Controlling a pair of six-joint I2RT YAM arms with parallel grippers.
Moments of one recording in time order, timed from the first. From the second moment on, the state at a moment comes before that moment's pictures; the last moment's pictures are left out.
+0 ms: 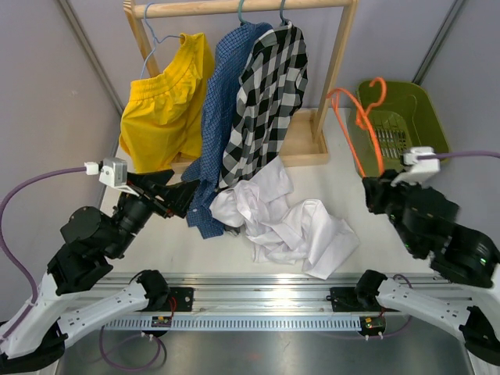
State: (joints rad) left arm -0.91 0.51 1.05 -0.40 -0.35 -0.38; right arm 0.90 0.63 1.32 -0.91 0.70 0.32
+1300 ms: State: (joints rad) left arm -0.91 0.49 0.89 -0.36 -0.34 -0.42; right arm 0.40 1.47 1.95 -0.67 0.16 0.06
